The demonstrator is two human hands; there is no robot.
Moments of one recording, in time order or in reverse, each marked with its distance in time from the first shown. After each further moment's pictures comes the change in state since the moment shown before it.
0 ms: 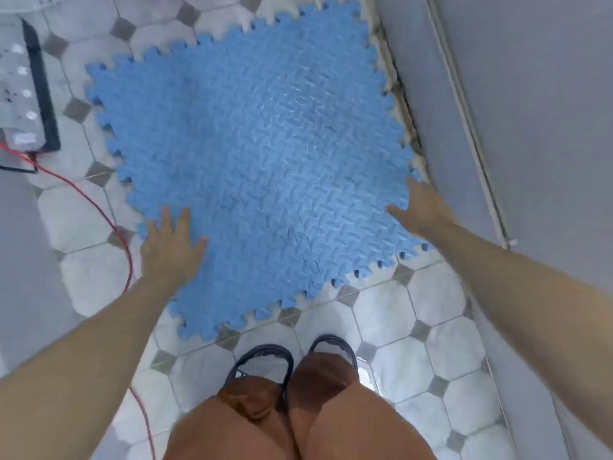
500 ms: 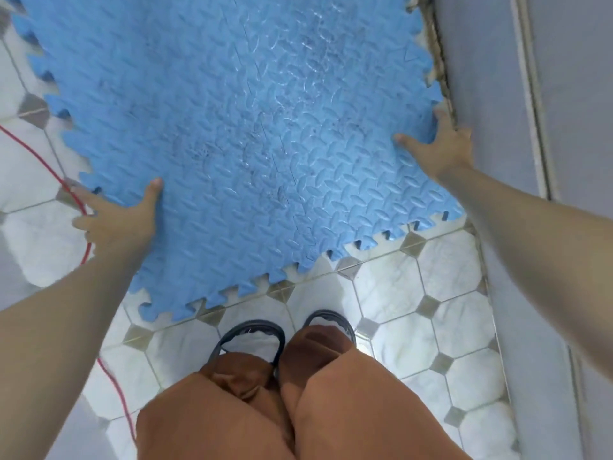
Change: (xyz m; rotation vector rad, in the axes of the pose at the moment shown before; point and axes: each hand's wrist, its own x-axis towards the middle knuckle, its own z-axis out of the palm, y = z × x) left_hand 0.024 -0.015 0.062 -0.523 0.241 -0.724; right_hand 0.047 0.005 0.030 0.411 0.154 0.136
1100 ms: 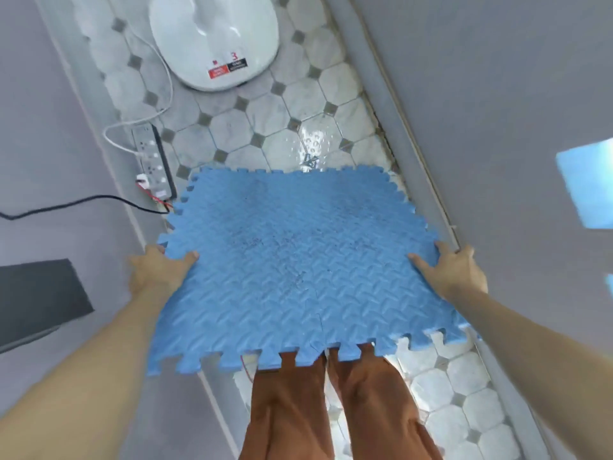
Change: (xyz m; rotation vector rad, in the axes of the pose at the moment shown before) left_hand -0.081 0.055 -0.348 0.262 -0.235 0.183; right_hand -0.309 -0.057 -0.213 -0.293 -0.181 0.210
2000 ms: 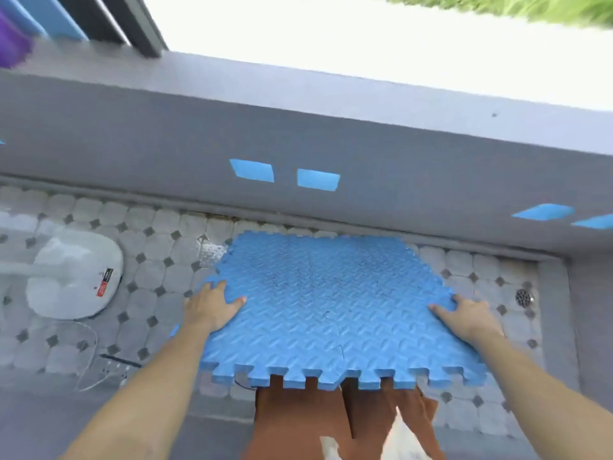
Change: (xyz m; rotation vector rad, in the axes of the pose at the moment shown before) left_hand -0.377 0.144 -0.098 1.172 -0.245 1.168; right_hand -0.496 0.278 0.020 0.779 -0.149 0.780
